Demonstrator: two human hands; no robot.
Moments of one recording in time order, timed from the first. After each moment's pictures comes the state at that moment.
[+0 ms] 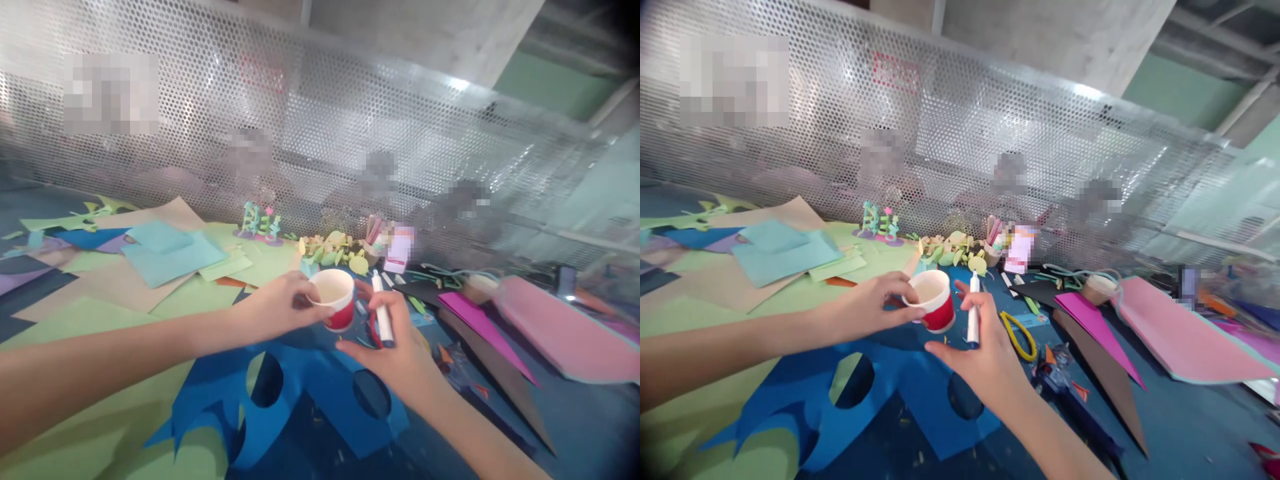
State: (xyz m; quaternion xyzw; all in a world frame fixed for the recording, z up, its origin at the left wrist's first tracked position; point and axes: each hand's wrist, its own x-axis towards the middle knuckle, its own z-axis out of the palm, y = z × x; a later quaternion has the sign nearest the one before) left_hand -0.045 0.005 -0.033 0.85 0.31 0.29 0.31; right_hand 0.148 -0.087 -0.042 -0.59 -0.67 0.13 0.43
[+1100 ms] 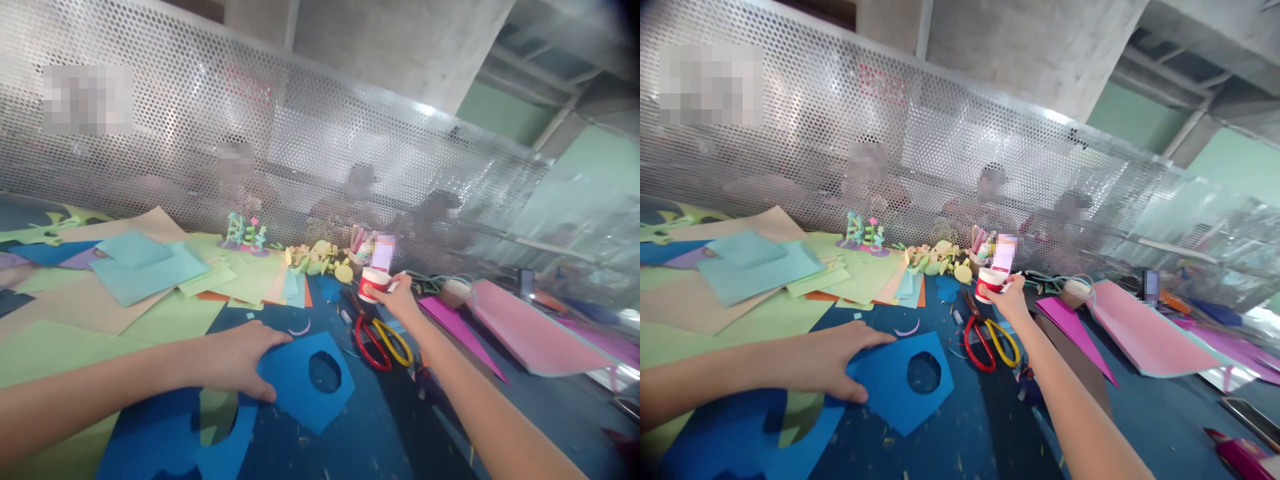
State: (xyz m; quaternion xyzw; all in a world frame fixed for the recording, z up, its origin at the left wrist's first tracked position) left_hand -0.074 0.001 -0.043 0.90 0.32 0.02 0.28; right_hand 0.294 0.034 -0.082 -0.73 -0.48 0.02 0.49
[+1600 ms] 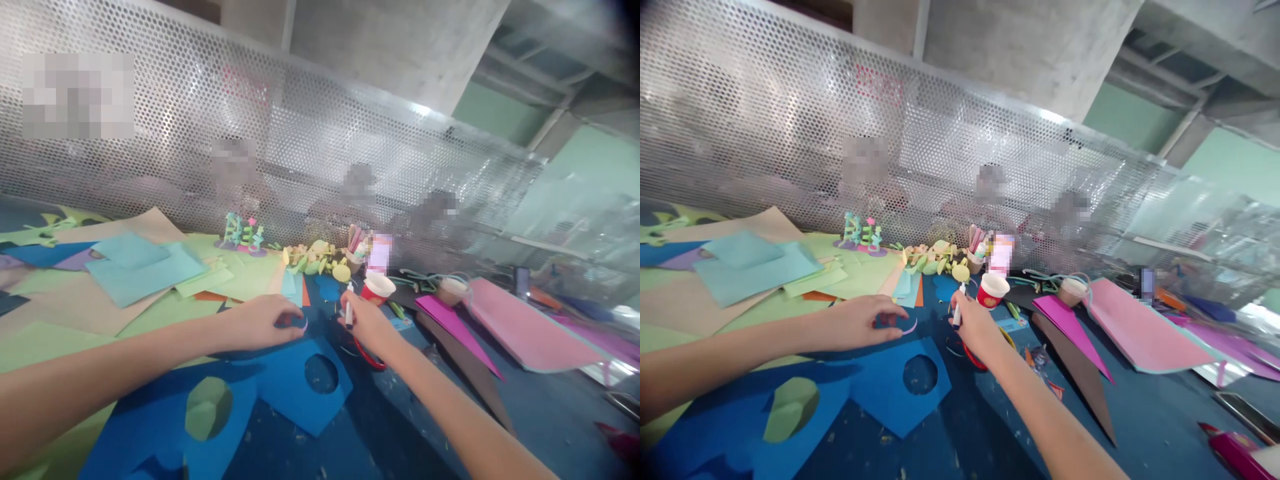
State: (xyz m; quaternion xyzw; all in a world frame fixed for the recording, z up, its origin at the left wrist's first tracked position) left_hand -0.046 0.022 -0.034 0.92 0.29 0.13 0.22; right_hand 0.210 -0.015 -0.066 -0.62 -0.72 0.06 0.30
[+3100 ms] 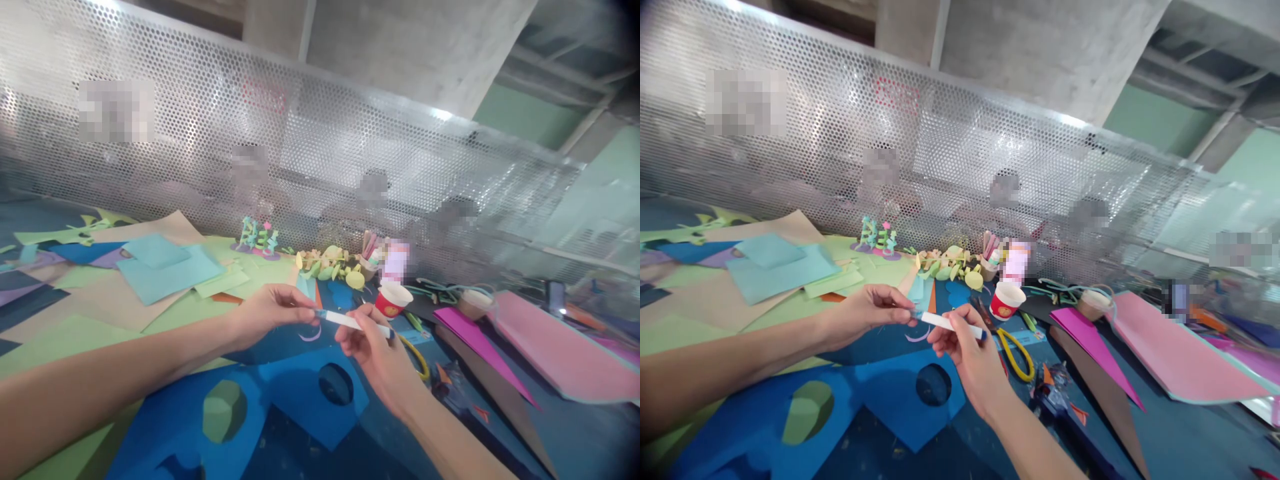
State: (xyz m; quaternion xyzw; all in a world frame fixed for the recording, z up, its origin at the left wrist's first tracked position) left_hand -0.050 0.034 -0.054 0.59 0.21 0.36 0.69; right_hand 0.131 -0.060 -0.044 -0.43 -0.46 0.50 0.60
